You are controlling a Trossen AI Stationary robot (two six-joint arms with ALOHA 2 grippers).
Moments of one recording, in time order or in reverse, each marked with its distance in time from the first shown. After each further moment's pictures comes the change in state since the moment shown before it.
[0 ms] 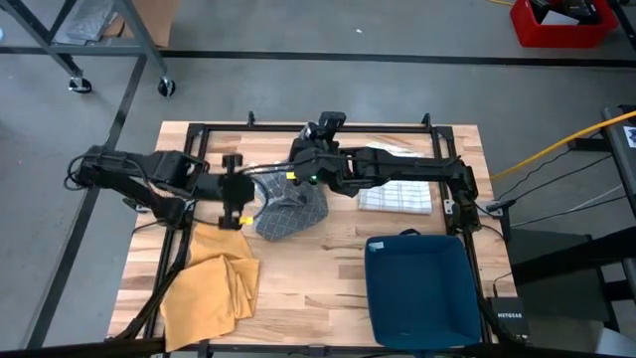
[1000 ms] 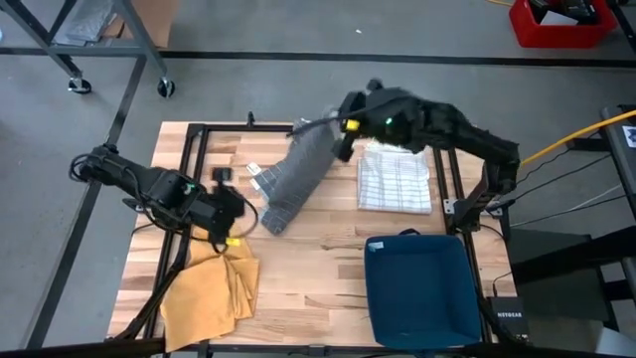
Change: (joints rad) left arm -0.202 0.028 -0.001 -0.192 -0.187 -0.238; right arm -0.108 -0.244 0.006 -0.161 -0.695 0.516
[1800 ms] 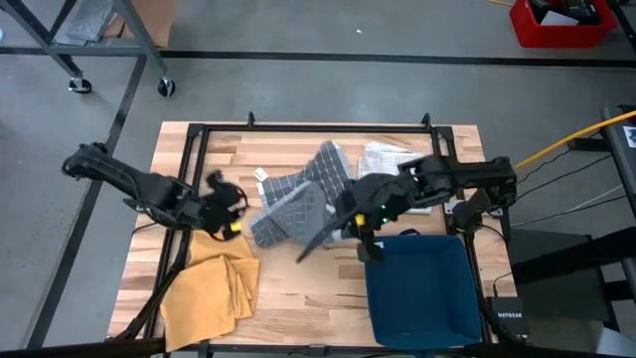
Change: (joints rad) left arm -0.006 -0.232 -0.480 0.569 -0.119 -0.215; right arm 0.345 0.018 -0.007 -0.204 -0.543 0.254
